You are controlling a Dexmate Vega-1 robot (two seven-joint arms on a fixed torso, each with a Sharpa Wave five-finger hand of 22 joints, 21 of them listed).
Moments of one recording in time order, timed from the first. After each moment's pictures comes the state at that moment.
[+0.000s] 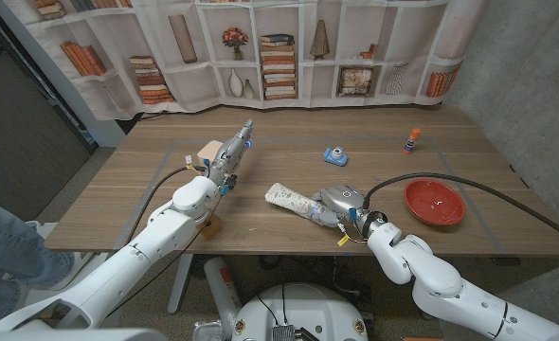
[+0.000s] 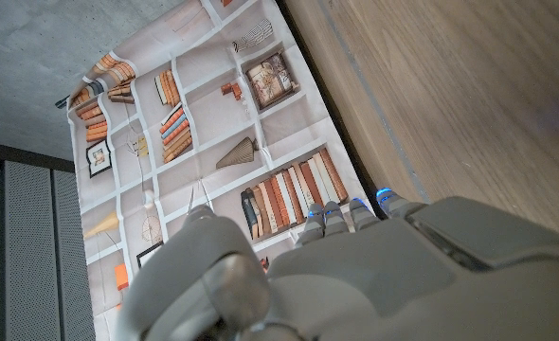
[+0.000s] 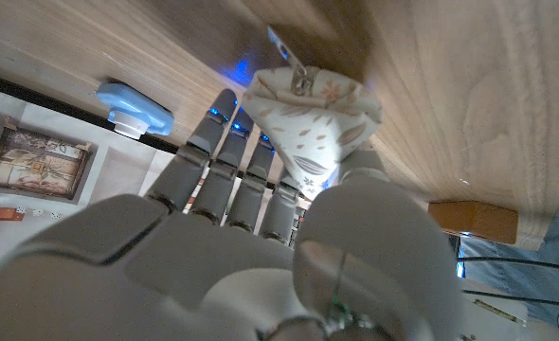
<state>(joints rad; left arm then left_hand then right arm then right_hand) 0.93 0.60 0.44 -1.58 -0.52 -0.13 0.09 0.39 0.02 -0.03 0.09 0.31 -0.09 0.06 0.20 0.18 -0.13 0.01 0.20 0.18 -0.17 0.03 0.19 0.18 -0.17 -0.03 0.20 0.18 -1.16 -0.84 -0.70 -2.09 -0.94 -0.35 -0.08 0.73 0.05 0.20 -0.12 0.34 0.78 -0.16 0.36 0.21 0.72 -0.09 0.48 0.35 0.70 -0.07 0.32 0.24 0.72 -0.03 0.26 0.18</state>
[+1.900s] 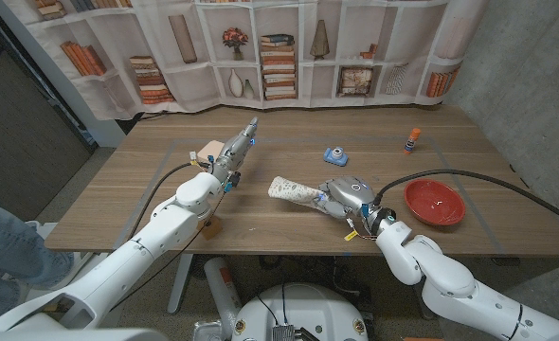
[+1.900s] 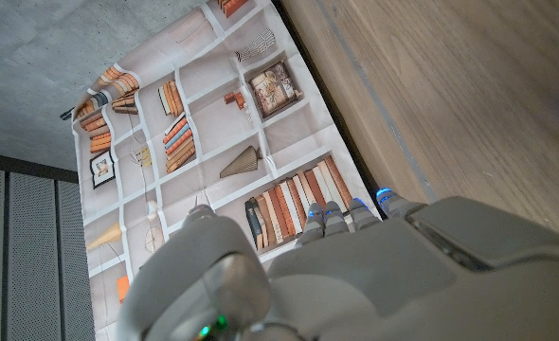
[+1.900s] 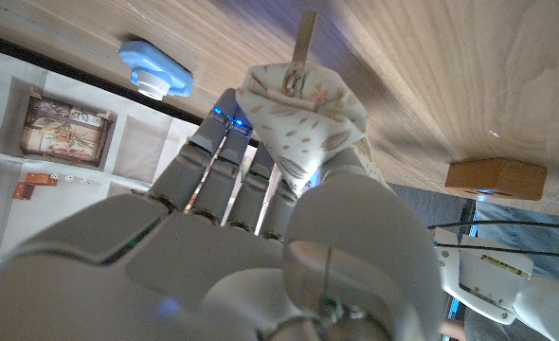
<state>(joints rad) 0.90 0.59 0.45 -1.58 -0.51 -0.11 0.08 0.39 0.02 -0.04 0.10 0.31 -0.09 0.06 0.20 0.18 -0.13 0.01 0.20 0.18 -0.17 0.03 0.19 0.18 -0.17 -0.03 0.20 0.18 -1.21 -0.88 -0.64 -2.13 -0.90 -0.33 -0.20 0.80 0.12 0.24 -0.14 0.27 0.83 -0.14 0.38 0.24 0.75 -0.11 0.49 0.36 0.75 -0.08 0.31 0.25 0.74 -0.06 0.25 0.19</state>
